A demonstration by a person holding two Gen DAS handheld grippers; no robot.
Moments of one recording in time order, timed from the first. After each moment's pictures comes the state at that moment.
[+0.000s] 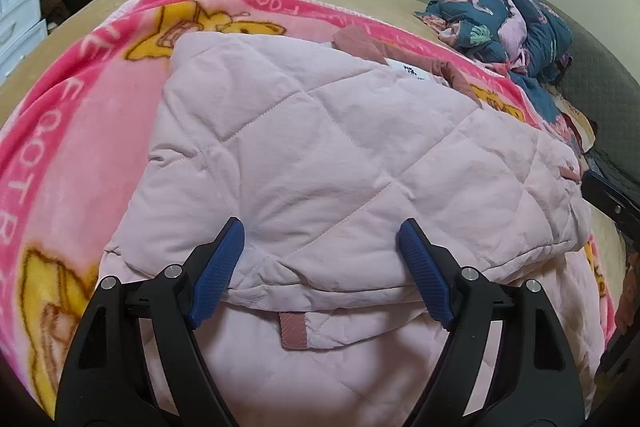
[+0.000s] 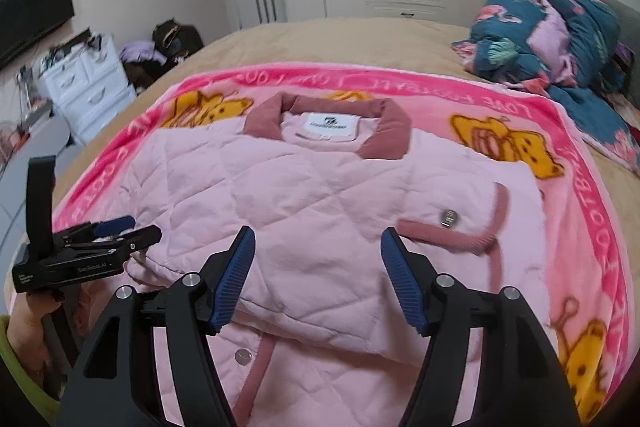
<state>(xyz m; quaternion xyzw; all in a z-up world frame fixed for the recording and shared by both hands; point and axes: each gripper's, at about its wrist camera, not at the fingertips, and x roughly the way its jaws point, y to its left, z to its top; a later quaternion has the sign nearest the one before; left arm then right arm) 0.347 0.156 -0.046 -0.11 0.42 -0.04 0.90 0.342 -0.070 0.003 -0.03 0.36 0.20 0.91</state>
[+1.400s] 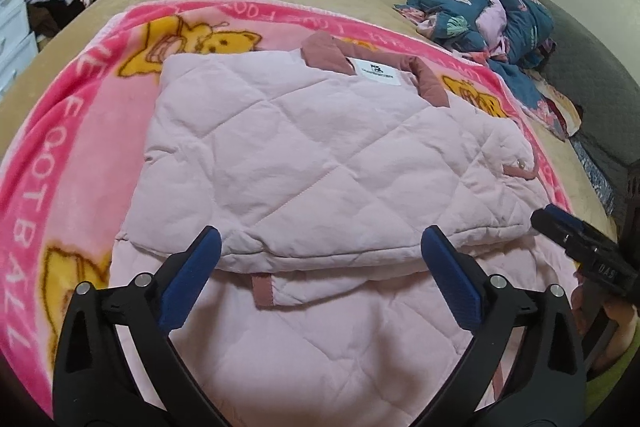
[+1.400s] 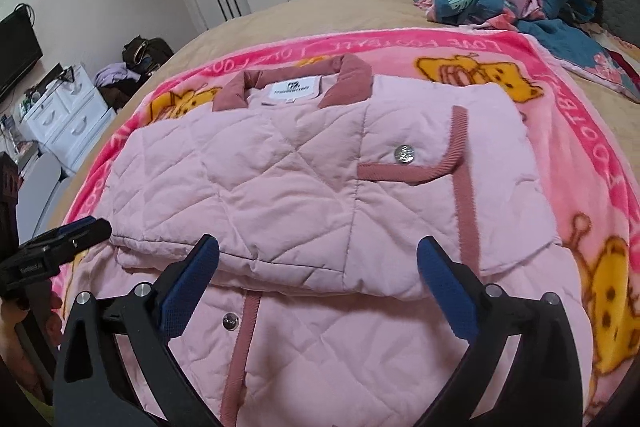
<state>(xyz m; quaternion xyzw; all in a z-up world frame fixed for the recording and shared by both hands) 0.325 0.134 -0.010 -0.10 0.43 -0.07 0.89 0.320 -0.109 -0.024 0.06 0.39 0.15 0.90</state>
